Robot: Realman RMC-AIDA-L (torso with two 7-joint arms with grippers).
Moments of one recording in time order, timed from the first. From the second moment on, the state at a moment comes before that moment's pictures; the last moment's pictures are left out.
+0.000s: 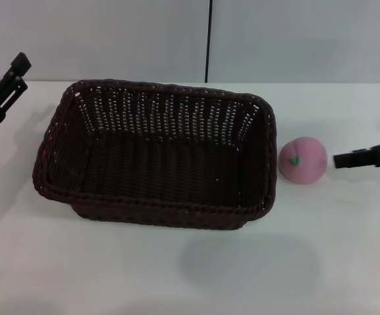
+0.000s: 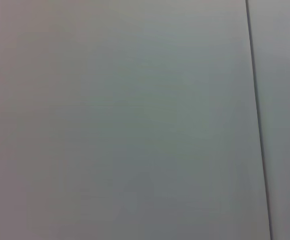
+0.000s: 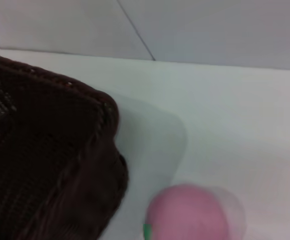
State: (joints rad) left arm -0.01 -2.07 1.29 0.80 0.74 1.24 -0.74; right arm 0.53 2.07 -0.74 -1.03 -2.43 -1.53 2.22
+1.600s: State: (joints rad) left arm -0.01 -2.07 1.29 0.79 0.73 1.23 -0.74; right arm 0.47 2.07 -0.75 -1.28 -2.09 -1.60 2.19
